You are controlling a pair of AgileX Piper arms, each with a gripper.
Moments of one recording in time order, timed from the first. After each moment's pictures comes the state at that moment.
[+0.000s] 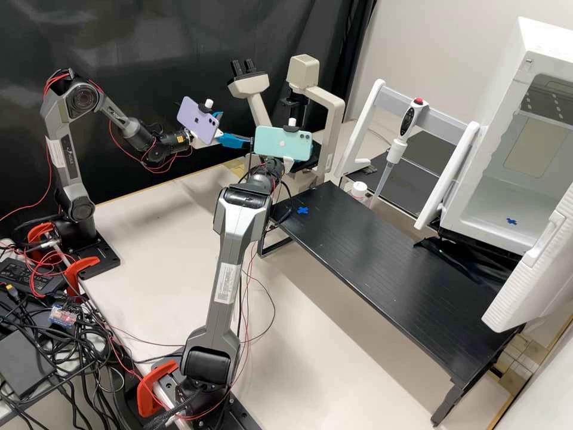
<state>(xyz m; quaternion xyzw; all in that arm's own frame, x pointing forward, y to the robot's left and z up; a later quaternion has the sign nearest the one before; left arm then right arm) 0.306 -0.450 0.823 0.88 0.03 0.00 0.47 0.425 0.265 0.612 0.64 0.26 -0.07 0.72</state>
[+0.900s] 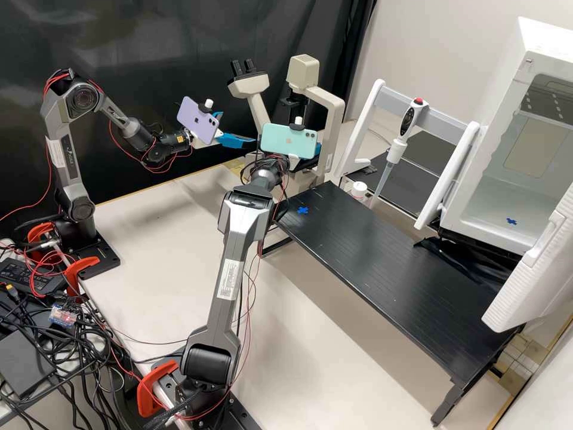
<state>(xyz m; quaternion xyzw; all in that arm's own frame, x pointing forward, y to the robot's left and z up) 0.306 -0.450 0.823 0.88 0.03 0.00 0.47 0.448 0.266 0.602 0.63 0.25 -0.12 0.73</state>
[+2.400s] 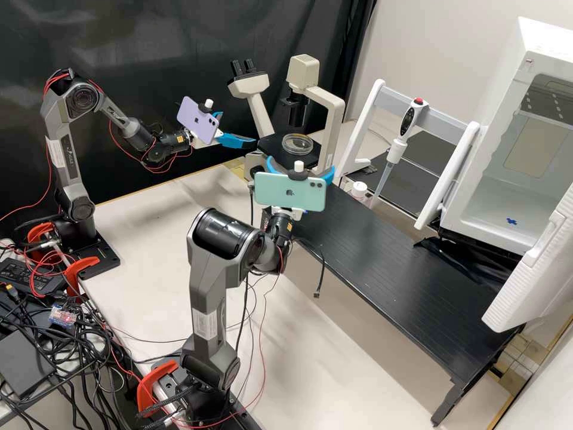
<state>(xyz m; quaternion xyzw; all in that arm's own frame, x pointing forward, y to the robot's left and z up) 0.306 -0.450 0.823 0.88 0.03 0.00 0.47 0.258 0.119 0.788 0.68 0.21 0.15 0.69</state>
